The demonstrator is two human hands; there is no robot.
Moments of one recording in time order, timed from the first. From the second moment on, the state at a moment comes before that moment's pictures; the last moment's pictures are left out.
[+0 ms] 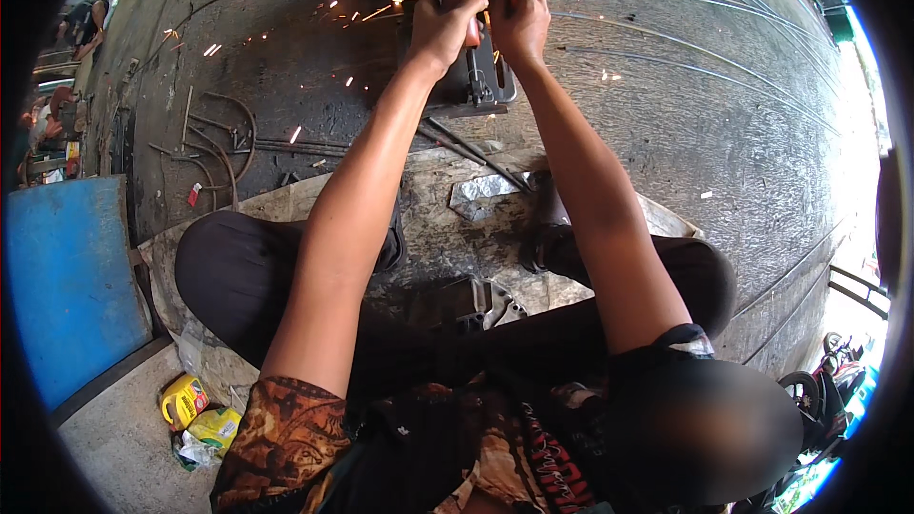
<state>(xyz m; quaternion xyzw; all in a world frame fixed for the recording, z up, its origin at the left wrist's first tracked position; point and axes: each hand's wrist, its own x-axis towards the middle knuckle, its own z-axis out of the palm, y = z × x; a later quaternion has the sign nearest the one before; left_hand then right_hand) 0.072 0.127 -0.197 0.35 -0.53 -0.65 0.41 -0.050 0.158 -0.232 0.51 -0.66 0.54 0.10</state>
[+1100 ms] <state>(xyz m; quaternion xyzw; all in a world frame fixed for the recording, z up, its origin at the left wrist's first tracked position) 0.076 0.123 -0.203 0.36 -0.54 -0.64 0.41 -0.042 0.159 -0.228 0.48 -0.66 0.58 0.04</state>
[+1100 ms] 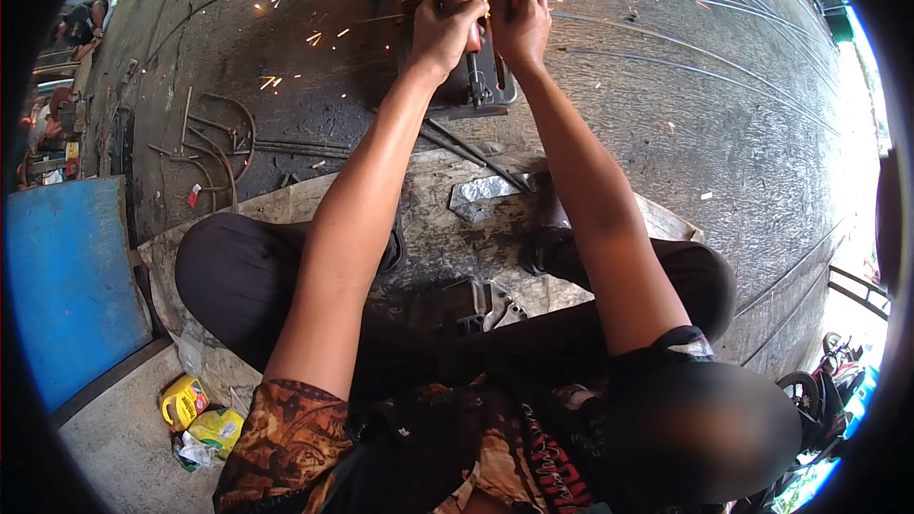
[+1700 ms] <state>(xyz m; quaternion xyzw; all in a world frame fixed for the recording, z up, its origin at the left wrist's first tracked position) 0.072 0.128 -0.203 0.34 -0.57 -0.64 0.40 -0.053 0.153 -0.252 0.49 -0.65 0.58 0.11</state>
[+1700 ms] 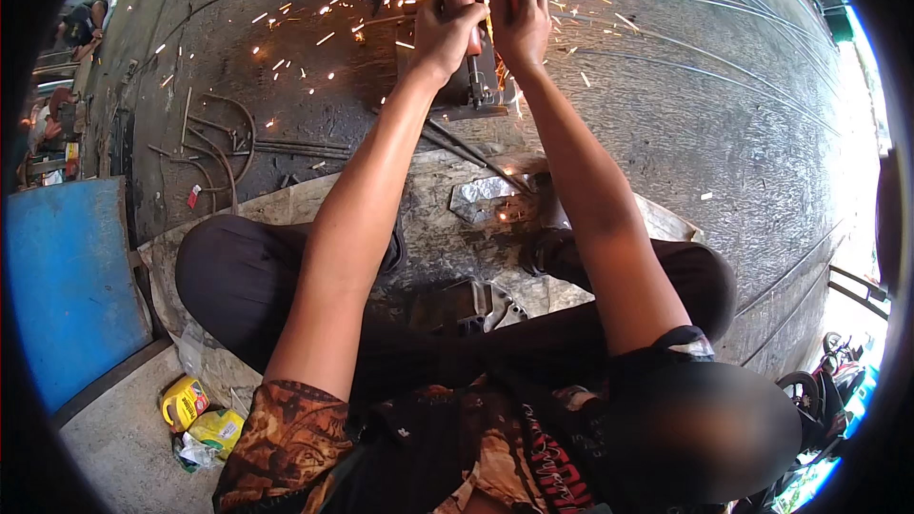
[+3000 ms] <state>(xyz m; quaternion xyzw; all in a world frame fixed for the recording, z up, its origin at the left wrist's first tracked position) 0.001 -0.038 -0.053 0.37 -0.54 -0.74 0.16 -0.120 0.041 -0.121 0.56 -0.65 0.49 0.15</state>
